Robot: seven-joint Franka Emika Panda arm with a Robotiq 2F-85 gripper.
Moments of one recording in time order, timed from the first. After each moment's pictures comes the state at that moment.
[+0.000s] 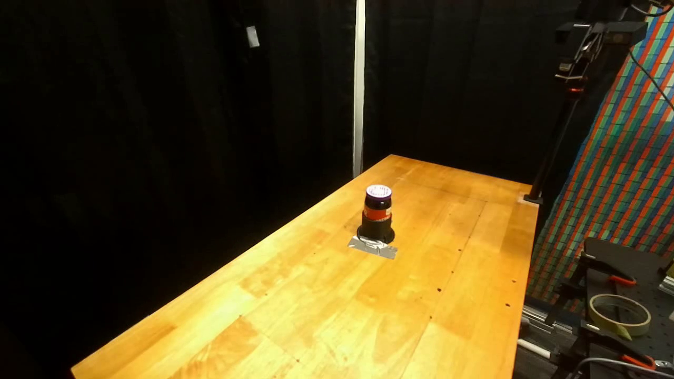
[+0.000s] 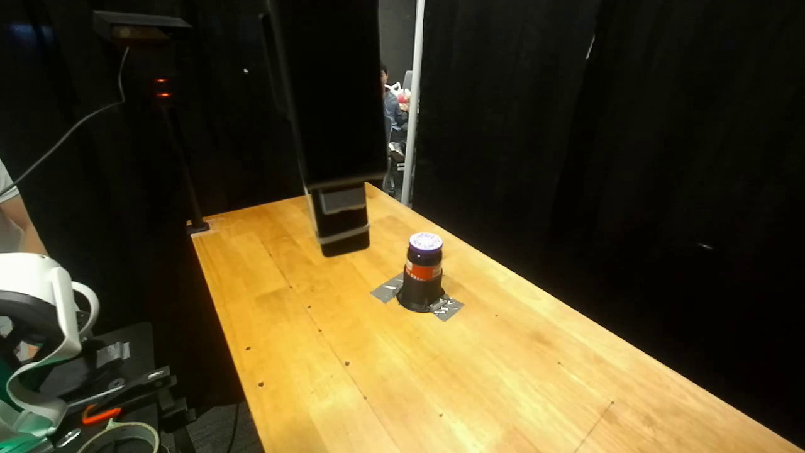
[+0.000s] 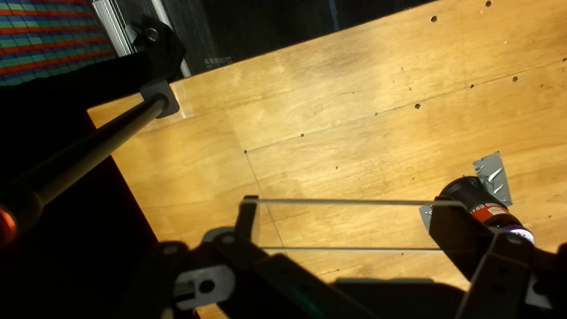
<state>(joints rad) -0.16 -0.55 -0.21 -2.36 -0.09 1.91 -0.10</state>
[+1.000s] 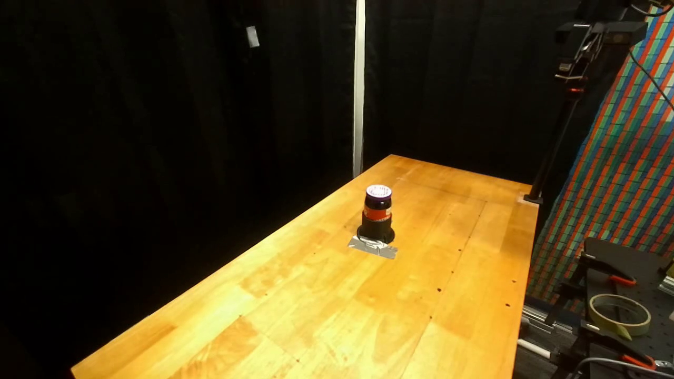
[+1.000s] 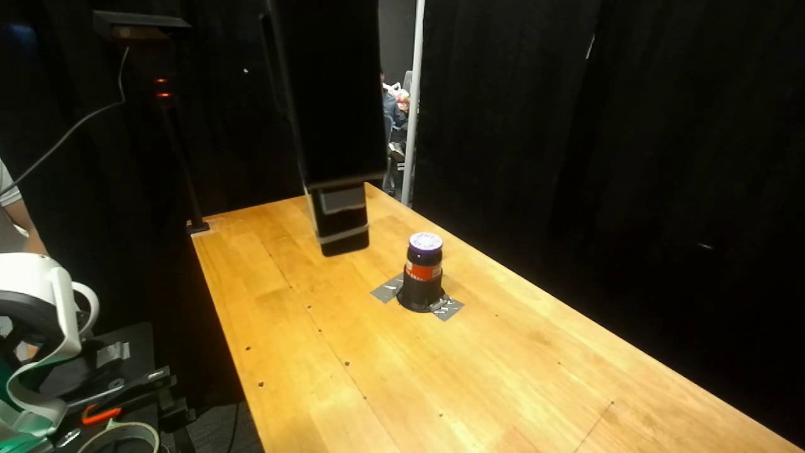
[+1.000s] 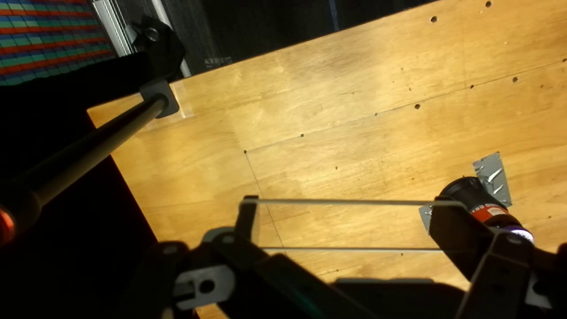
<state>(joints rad) -0.16 -0.55 -0.21 -2.36 -0.09 1.91 -0.10</state>
